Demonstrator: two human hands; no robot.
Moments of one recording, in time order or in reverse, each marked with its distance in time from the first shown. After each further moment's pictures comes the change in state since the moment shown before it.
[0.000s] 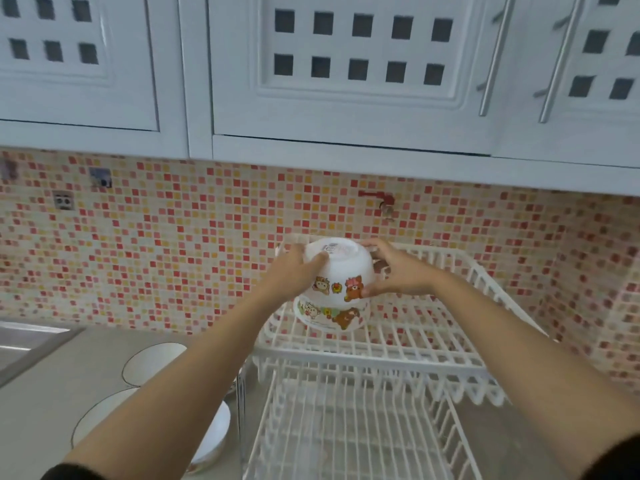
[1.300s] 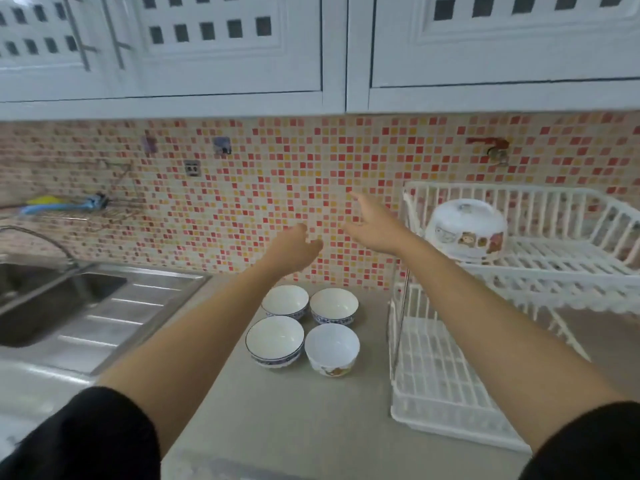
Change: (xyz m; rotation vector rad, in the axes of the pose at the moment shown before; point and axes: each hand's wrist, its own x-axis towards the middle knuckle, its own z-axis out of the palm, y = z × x) left_hand -0.092 -0.146 -0.167 0.355 0.066 -0.104; right_hand 0.032 -0.233 0.190 0.001 0.230 -0.071
